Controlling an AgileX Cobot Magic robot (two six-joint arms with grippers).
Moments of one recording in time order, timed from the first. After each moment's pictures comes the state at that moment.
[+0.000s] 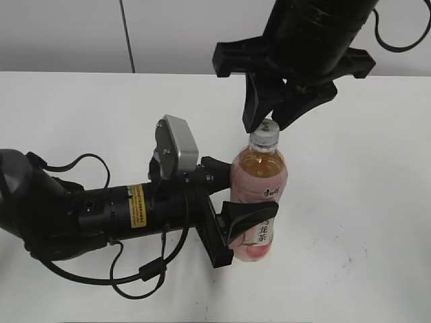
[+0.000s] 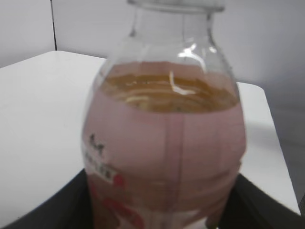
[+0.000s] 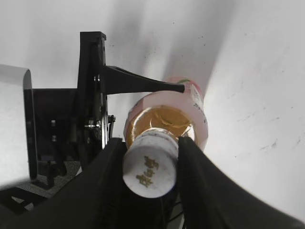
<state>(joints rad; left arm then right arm) -0.63 2.06 -0.70 0.75 -1.21 -0.28 0.66 1.70 -1.54 0.16 1.22 0.26</state>
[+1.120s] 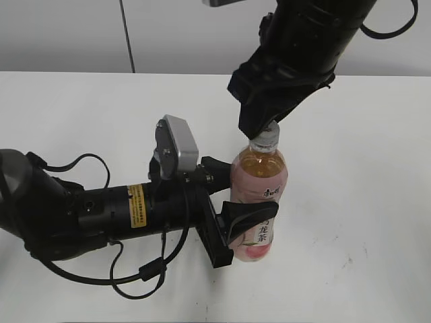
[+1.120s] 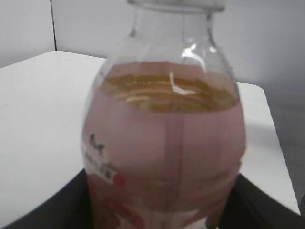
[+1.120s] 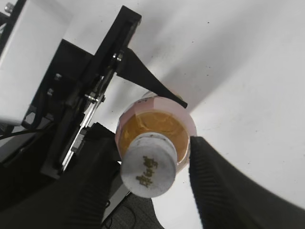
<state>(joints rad) -0.63 2.06 -0.70 0.75 -1.21 -0.28 0.66 1.70 -1.54 0.17 1.22 -0.25</state>
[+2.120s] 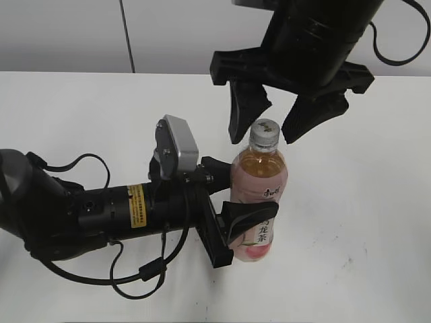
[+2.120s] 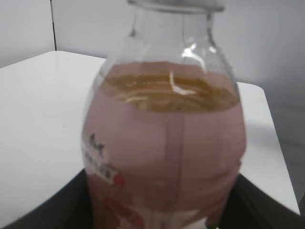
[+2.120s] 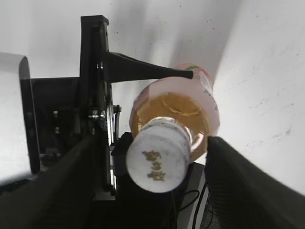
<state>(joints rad) -0.63 2.06 -0.70 0.75 -1.21 -0.28 0.66 1.70 -1.51 0.20 1.22 0.30</state>
